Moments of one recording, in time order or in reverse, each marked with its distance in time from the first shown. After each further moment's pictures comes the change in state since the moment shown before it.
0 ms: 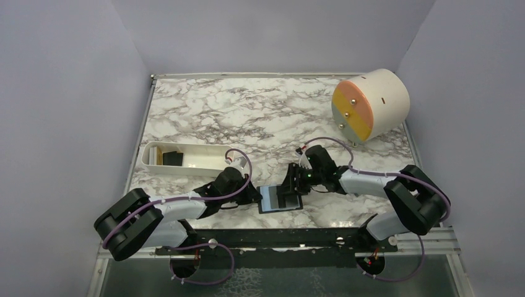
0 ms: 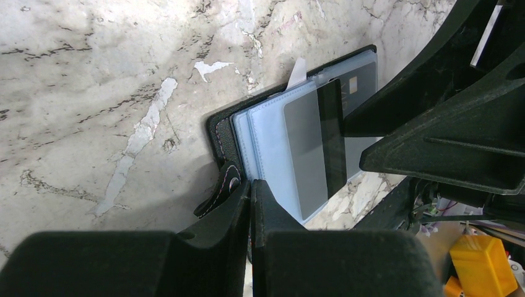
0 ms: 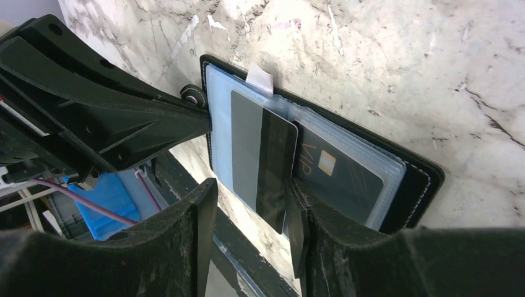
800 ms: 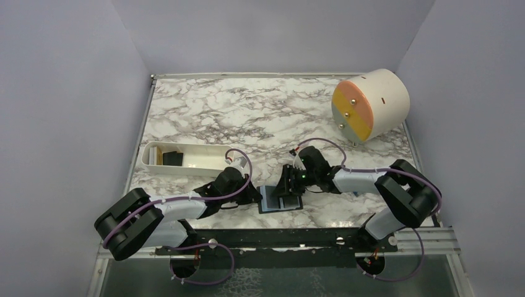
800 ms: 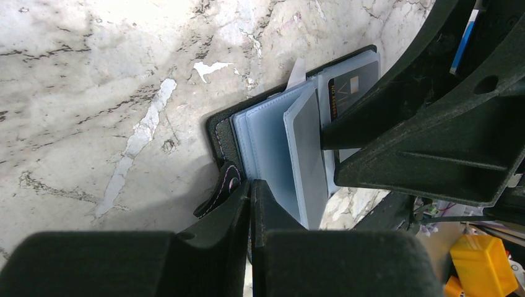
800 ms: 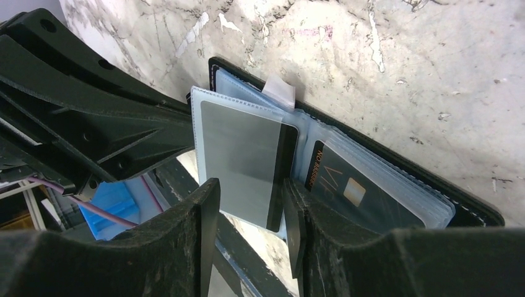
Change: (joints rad) left arm 0.000 0.005 0.000 0.006 0.001 0.001; right arm 0.057 0.083 0.033 0.067 -0.014 0.025
